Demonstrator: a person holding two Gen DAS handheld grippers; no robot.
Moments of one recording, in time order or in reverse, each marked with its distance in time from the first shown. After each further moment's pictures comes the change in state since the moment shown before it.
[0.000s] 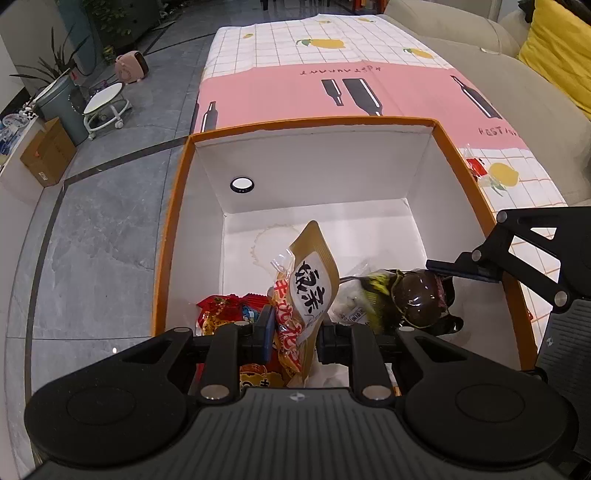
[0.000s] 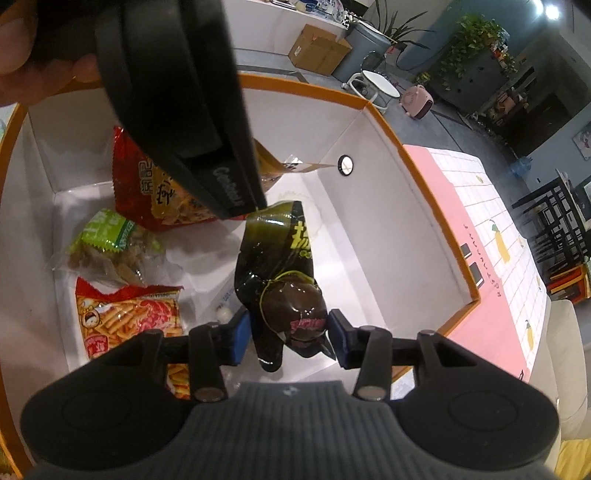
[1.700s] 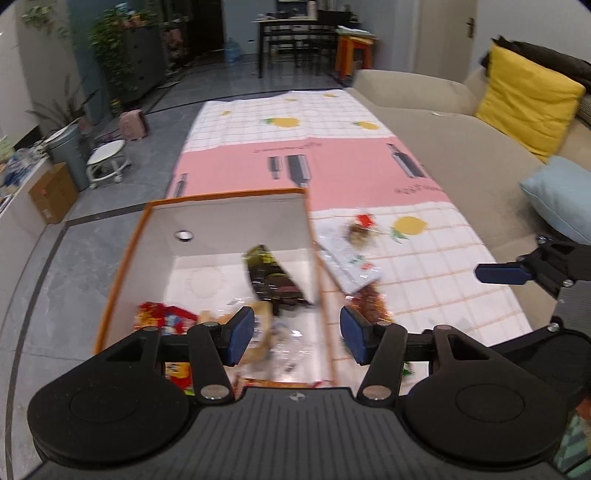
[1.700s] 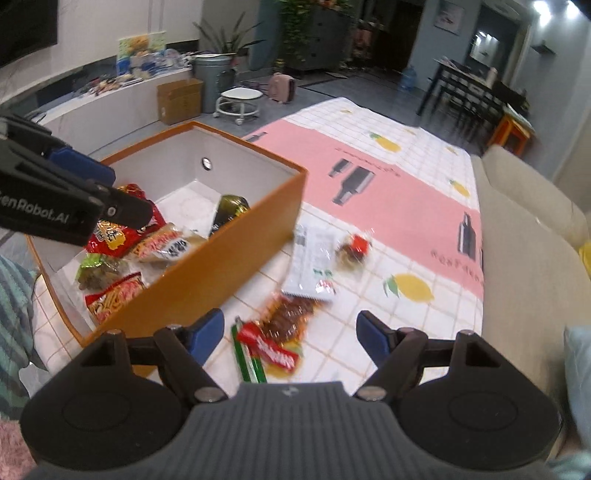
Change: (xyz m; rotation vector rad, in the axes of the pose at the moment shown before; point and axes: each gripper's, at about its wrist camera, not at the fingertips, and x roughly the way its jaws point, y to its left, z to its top) left arm -0.104 -0.107 -0.036 -0.013 -0.243 -0.031; right arm -0.101 -0.040 -0.125 0.617 -0.090 -0.091
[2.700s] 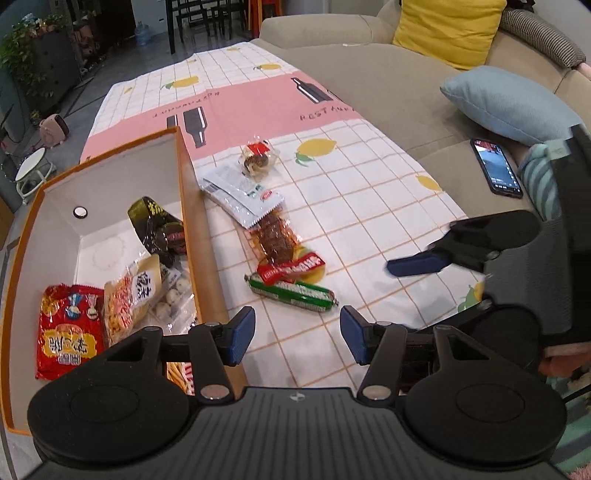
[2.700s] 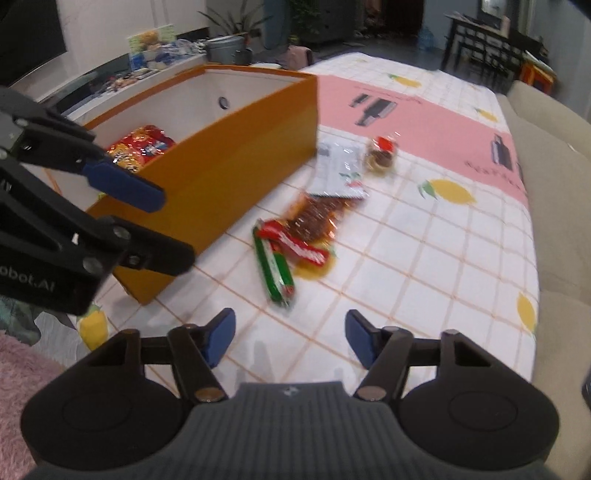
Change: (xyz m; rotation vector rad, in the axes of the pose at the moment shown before) left arm 0.033 -0.064 -0.042 0.198 0.131 -0.151; right arm 0.030 -0.014 -0.083 0.072 0.062 0.172
